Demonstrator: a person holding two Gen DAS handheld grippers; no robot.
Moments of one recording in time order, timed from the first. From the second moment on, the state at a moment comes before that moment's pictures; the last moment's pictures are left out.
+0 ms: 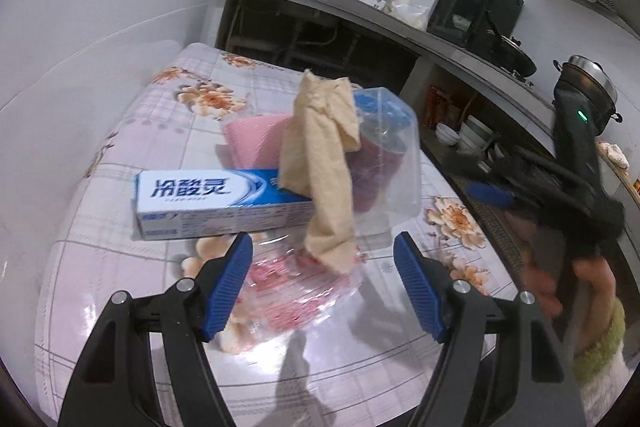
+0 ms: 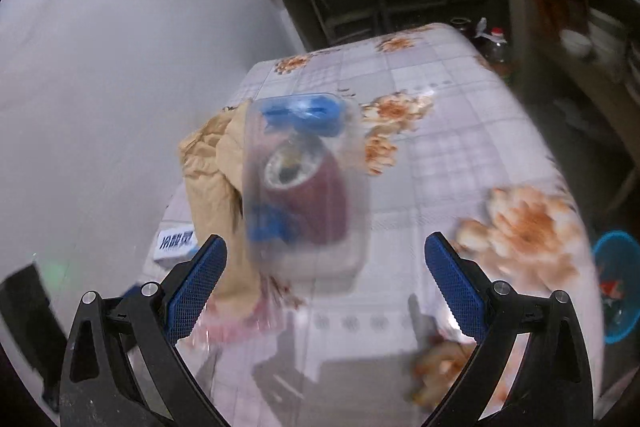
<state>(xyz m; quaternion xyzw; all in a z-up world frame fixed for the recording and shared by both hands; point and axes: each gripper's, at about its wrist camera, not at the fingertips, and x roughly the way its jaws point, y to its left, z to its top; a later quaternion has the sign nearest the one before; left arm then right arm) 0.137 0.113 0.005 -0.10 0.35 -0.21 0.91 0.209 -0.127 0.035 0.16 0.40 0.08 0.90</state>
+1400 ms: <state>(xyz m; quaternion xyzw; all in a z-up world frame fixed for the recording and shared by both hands) 0.170 0.095 -0.050 -0.01 0.42 -0.21 0.88 0.140 -0.187 0.047 0.21 0.40 0.04 0.89</state>
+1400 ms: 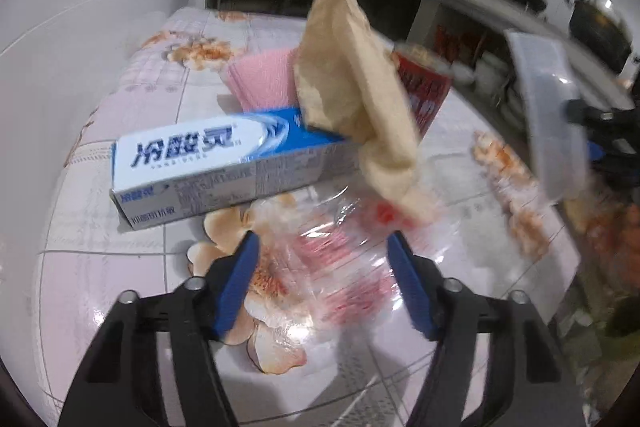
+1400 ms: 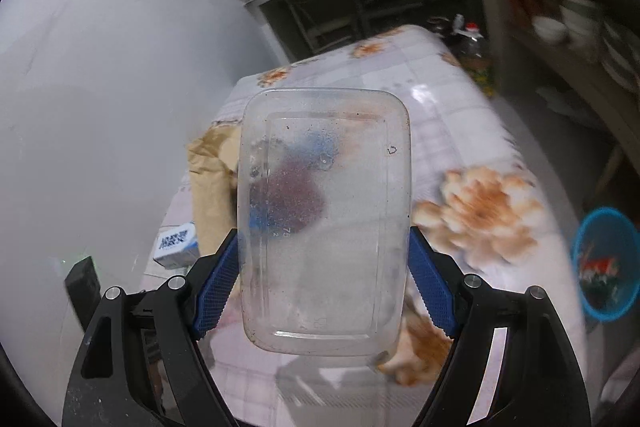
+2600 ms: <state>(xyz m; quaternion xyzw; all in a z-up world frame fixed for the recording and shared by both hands) 0.119 0.074 -0.053 0.05 0.46 -0.18 0.87 0.105 -0.187 0.014 0.22 0.42 0.02 0.88</state>
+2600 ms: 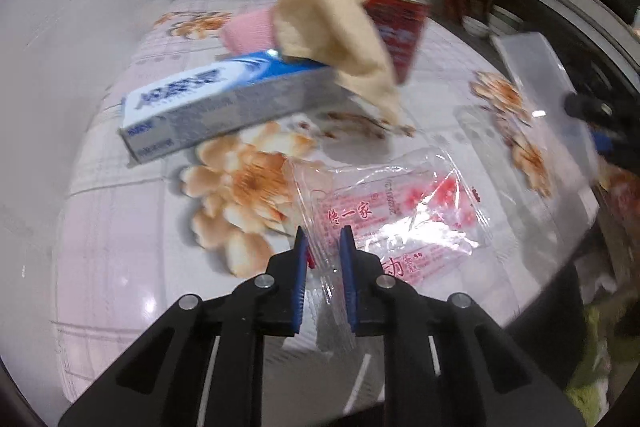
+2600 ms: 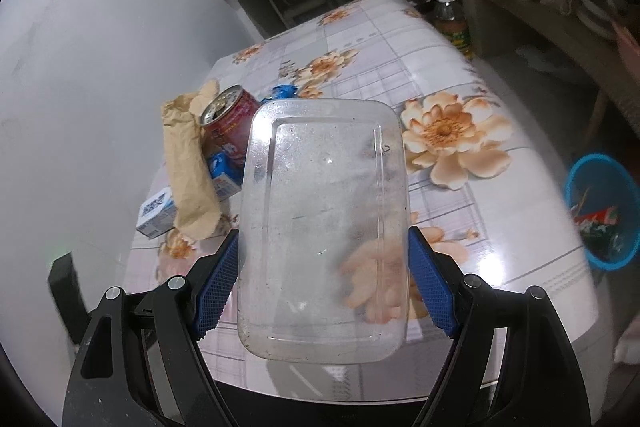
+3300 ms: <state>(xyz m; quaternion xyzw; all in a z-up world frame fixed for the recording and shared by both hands) 0.129 -0.001 -0.056 0.09 0.45 -0.22 0.86 0.099 -0.200 -0.008 0.19 0.47 0.00 0.86</state>
